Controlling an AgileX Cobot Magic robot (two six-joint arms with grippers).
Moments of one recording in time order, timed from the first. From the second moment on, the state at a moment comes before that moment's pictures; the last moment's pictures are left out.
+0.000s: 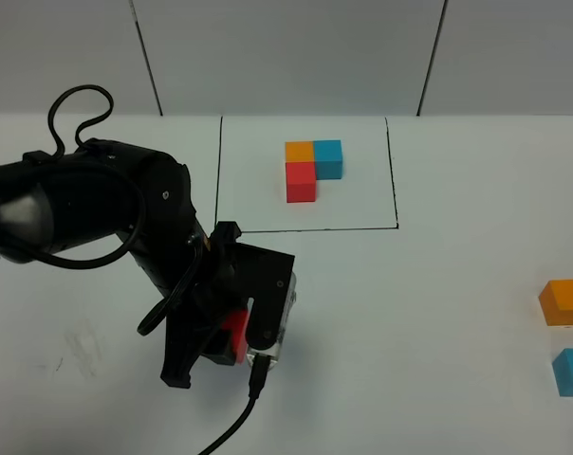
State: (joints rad) left arm -0.61 1.81 -1.17 -0.21 0.82 1.29; right arm 0.00 0.04 -0.50 0.16 1.06 -0.13
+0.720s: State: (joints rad) left arm -0.65 1.85 -1.17 -0.24 0.80 1.17; right arm 0.00 0.04 -0.50 0.16 1.06 -0.13
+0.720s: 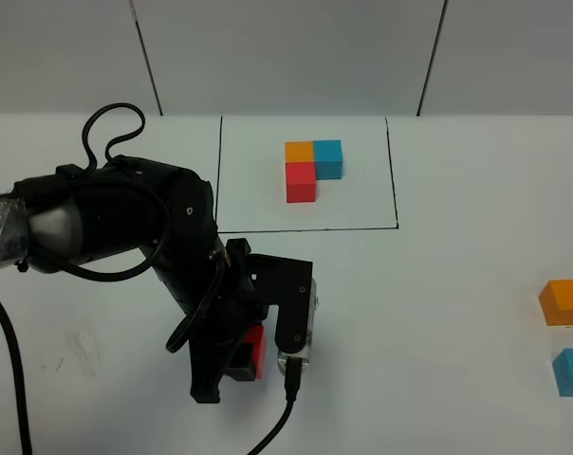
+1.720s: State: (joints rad) left arm -0.62 1.94 -1.17 -0.19 0.75 1.14; right arm 0.00 0.04 -0.50 0.16 1.06 -0.13
